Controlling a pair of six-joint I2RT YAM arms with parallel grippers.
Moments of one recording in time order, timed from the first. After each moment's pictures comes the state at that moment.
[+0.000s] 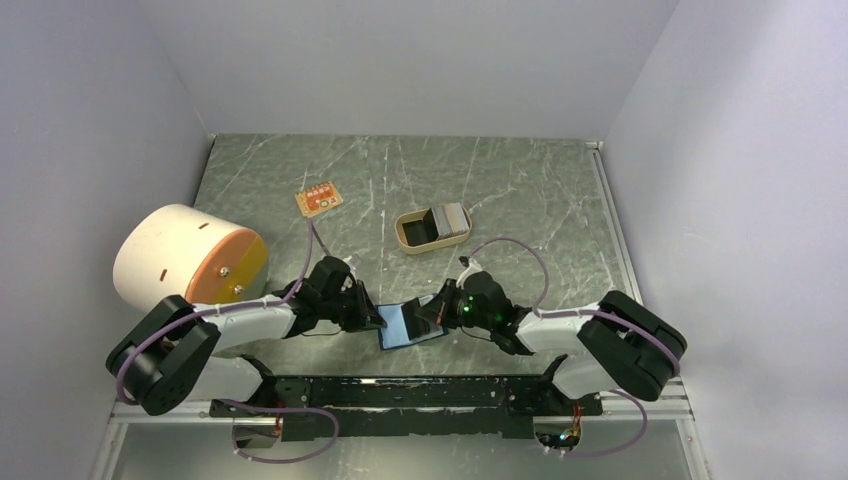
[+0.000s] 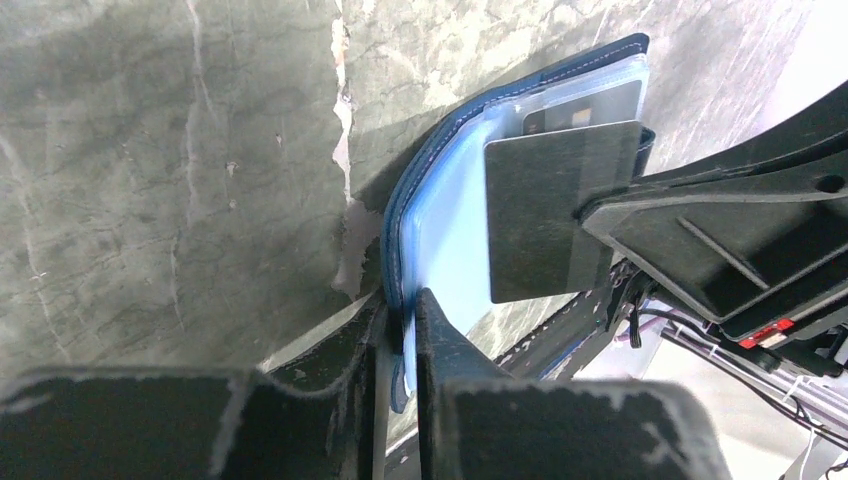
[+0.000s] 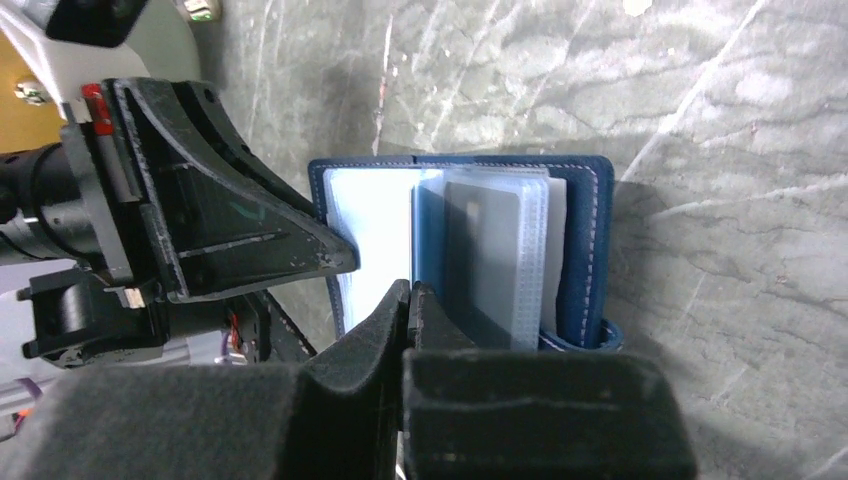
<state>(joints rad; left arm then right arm) -0.68 1.31 0.37 0.11 0.33 -0.96 0.83 1.39 0.27 0.61 -0.14 1.00</state>
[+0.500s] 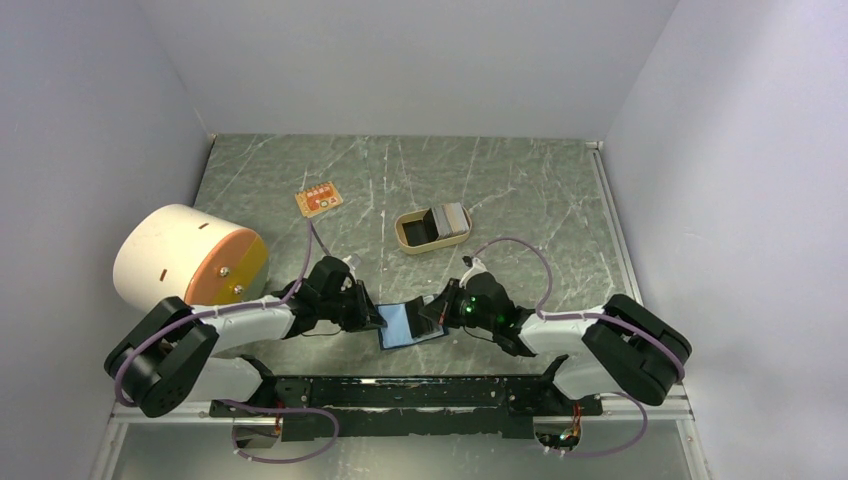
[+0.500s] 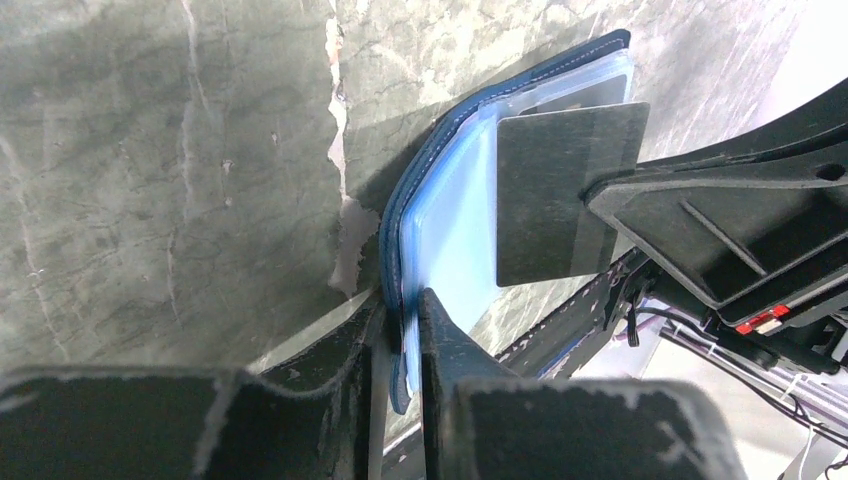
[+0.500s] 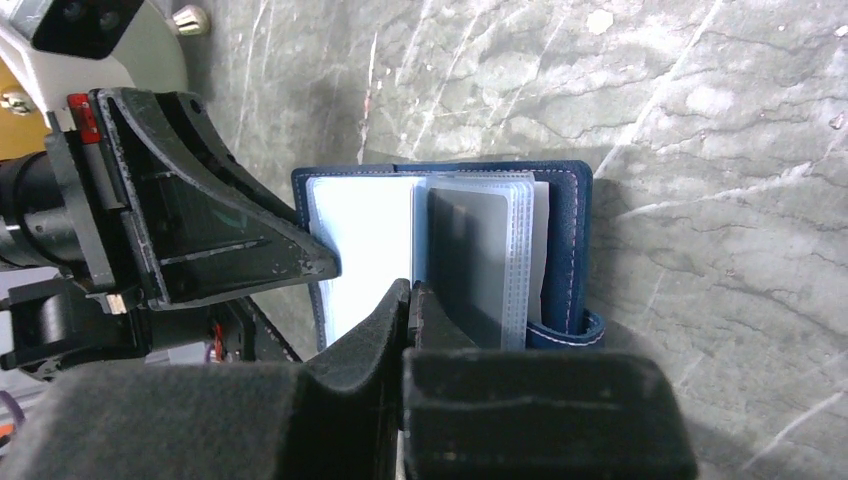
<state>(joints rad) -0.68 1.30 0.37 0.11 0.33 -0.96 0.83 1.34 0.25 0.59 -0.10 0.97</state>
